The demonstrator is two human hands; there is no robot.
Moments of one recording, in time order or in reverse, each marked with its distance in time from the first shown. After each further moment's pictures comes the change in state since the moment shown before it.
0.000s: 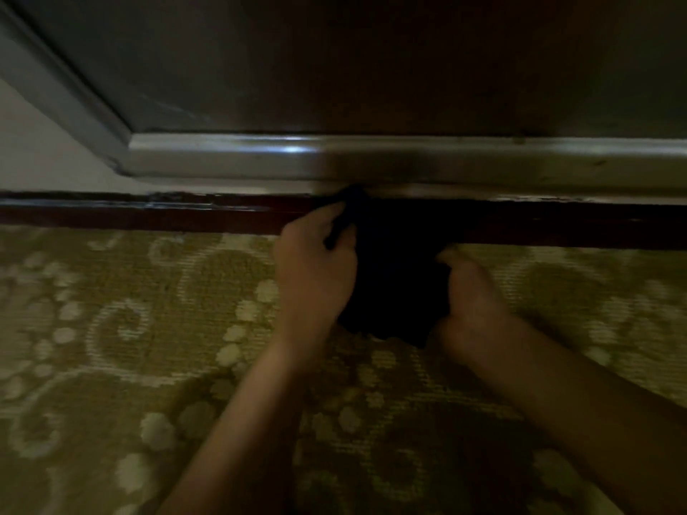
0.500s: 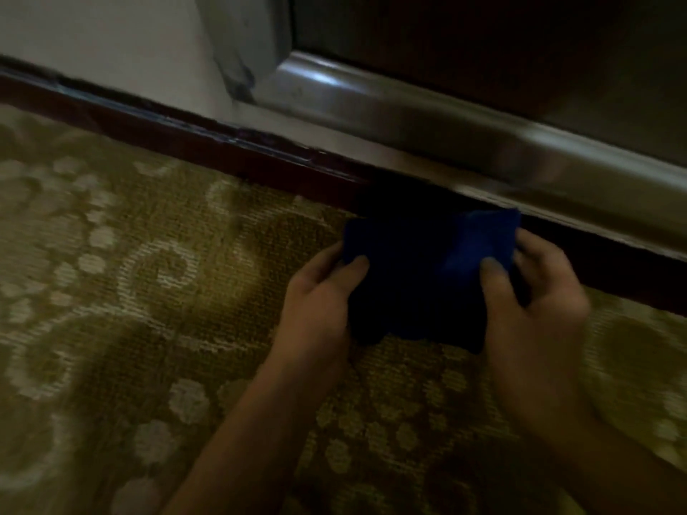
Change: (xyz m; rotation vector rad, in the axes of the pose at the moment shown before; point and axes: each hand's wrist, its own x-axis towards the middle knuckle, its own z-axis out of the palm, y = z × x) left_hand -0.018 -0.077 -0.056 -1.198 -0.170 -0.814; right_hand -0.047 0.033 0.049 -0.785 0.082 -0.840
